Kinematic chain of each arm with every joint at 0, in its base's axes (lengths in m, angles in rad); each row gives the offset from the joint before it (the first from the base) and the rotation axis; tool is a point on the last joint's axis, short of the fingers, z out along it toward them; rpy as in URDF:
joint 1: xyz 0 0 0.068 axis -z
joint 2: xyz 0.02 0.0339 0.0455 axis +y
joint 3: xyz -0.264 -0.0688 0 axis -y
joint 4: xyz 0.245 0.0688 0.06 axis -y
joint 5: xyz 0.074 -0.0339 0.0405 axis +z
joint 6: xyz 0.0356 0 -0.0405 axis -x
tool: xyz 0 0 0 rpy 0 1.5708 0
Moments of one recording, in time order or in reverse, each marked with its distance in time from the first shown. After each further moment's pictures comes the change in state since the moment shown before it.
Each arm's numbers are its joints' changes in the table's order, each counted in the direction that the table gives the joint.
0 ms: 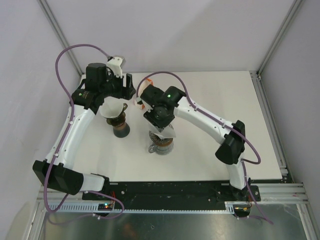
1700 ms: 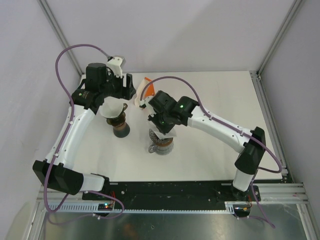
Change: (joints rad) left arm 0.000 0.000 0.000 0.000 -0.002 0.000; right arm -0.032 -0.272 -0.333 0.291 0.053 0.012
